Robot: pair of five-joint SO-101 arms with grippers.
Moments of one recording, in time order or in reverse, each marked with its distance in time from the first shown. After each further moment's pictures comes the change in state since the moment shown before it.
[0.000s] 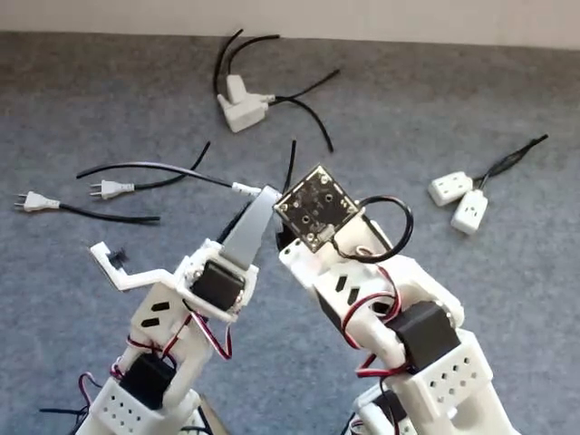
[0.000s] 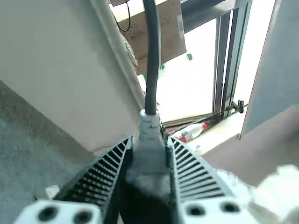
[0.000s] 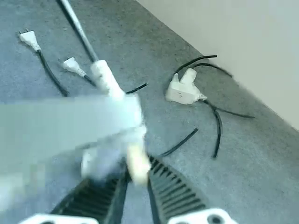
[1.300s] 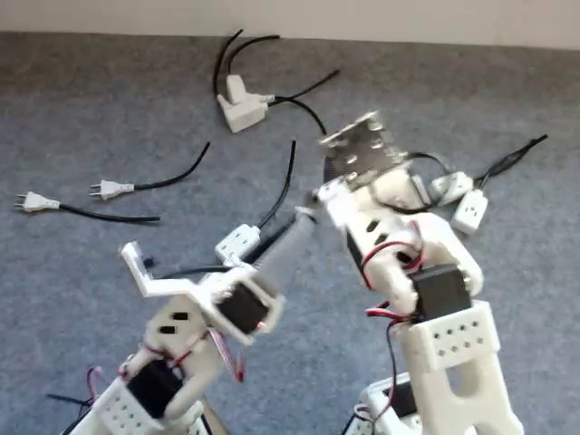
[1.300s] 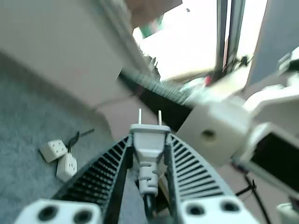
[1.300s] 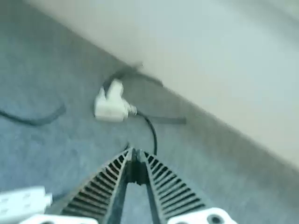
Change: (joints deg) left arm 9.7 0.4 0.8 4.8 -3.8; right arm 13.8 8.6 -5.6 -11.6 2.6
